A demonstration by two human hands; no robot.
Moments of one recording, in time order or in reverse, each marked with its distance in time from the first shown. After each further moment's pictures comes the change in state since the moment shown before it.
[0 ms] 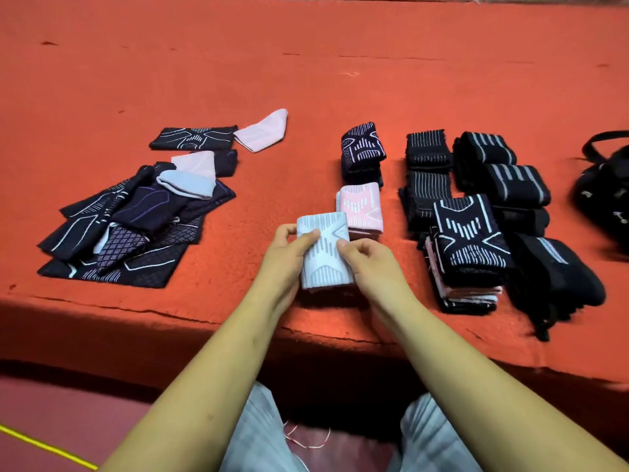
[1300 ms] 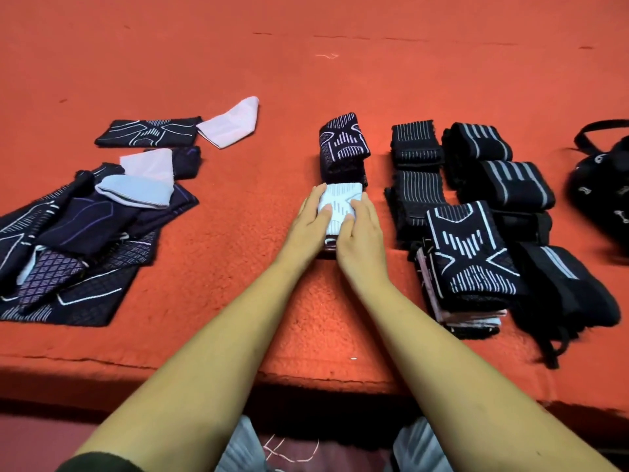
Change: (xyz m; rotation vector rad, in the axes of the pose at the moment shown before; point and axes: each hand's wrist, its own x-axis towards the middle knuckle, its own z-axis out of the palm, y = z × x) left_hand 0.118 -0.030 0.051 0.610 -0.230 0.332; right_hand 0.098 0.016 -0.005 -0.494 0.268 -0.349
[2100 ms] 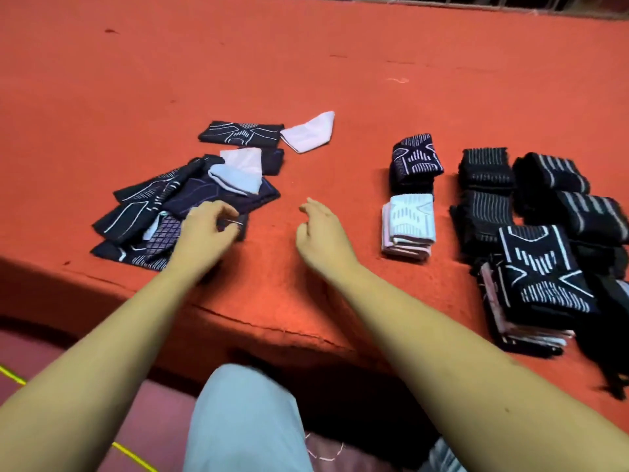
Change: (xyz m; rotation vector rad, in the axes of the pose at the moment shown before) left_hand -0.113 -0.020 -0.249 0.641 0.374 -0.056; right_hand -0.045 -0.129 0.077 -0.094 -0.441 -0.313
